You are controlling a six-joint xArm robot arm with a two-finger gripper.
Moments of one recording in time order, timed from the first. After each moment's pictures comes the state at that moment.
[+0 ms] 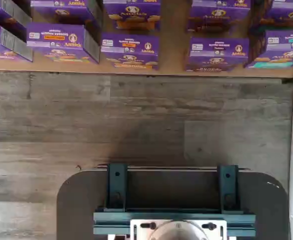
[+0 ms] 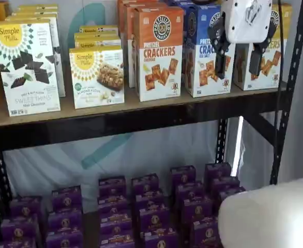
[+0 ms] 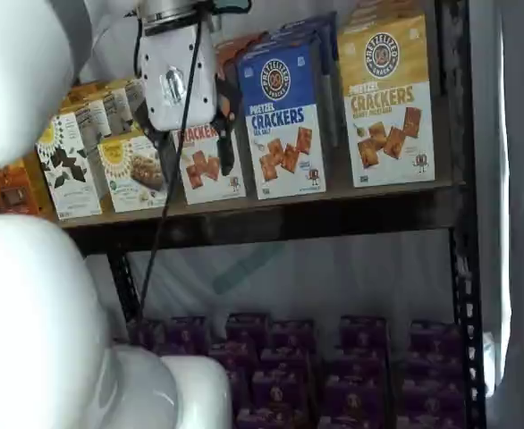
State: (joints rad) arm 0.01 -0.85 -1.14 0.04 1.99 0.03
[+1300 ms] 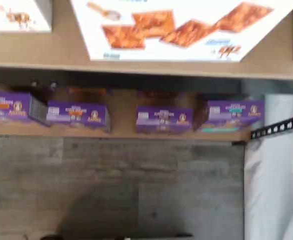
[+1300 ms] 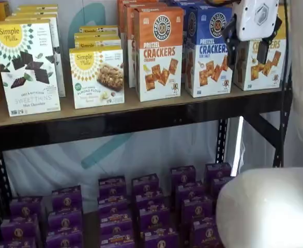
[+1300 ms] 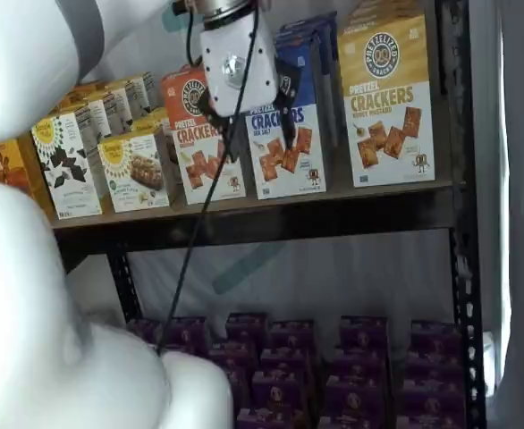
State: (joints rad) arm -0.26 -0.76 -1.12 -0.01 1.71 -0.25
